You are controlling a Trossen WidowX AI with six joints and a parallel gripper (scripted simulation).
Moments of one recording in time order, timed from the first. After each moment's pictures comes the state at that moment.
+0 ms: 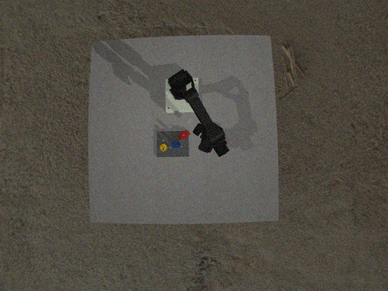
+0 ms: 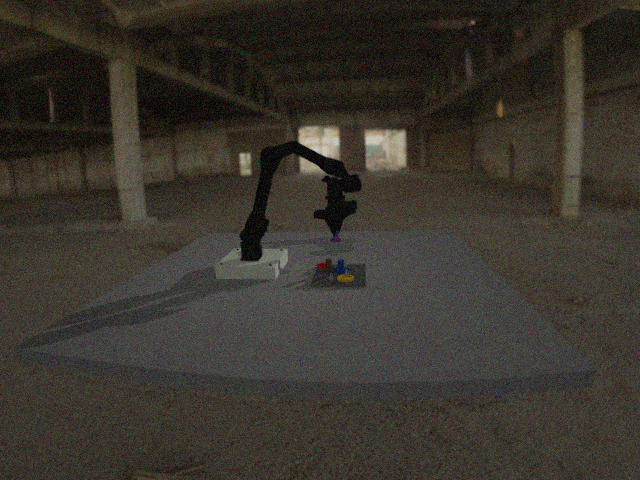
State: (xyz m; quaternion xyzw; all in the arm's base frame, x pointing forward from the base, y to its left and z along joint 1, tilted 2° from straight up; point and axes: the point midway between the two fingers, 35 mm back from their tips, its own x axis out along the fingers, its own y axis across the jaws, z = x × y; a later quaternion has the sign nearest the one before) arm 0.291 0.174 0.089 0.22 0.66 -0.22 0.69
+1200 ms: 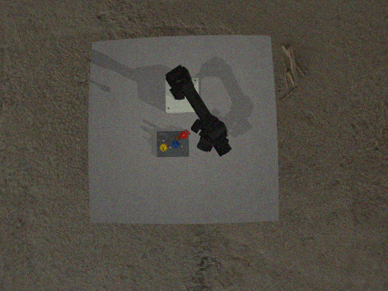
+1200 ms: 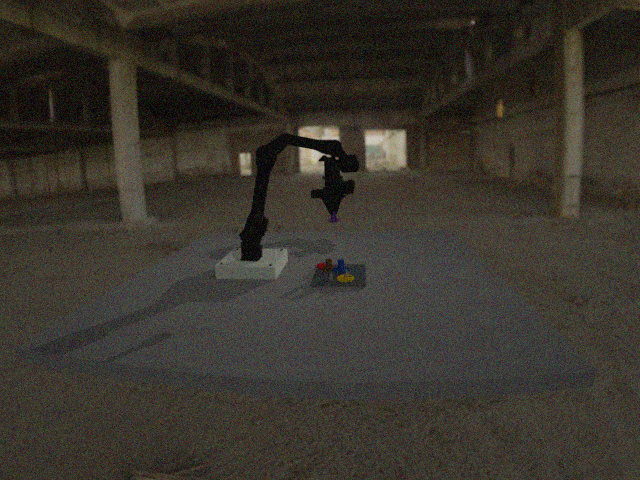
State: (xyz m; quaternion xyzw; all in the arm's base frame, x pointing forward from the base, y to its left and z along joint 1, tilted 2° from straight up) arm 0.282 0.167 0.166 0.22 0.65 -0.22 0.69
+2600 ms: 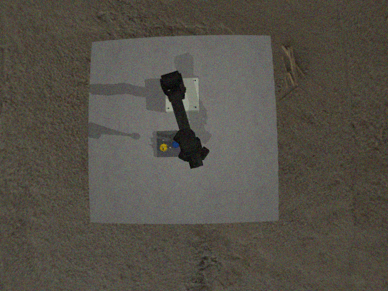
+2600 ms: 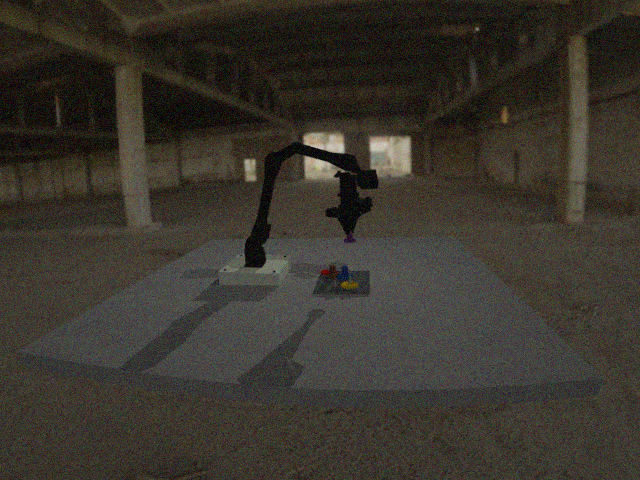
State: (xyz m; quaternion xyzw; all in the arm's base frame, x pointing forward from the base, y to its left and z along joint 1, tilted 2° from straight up) arm 0.330 0.076 0.138 0.22 0.65 -0.22 0.69
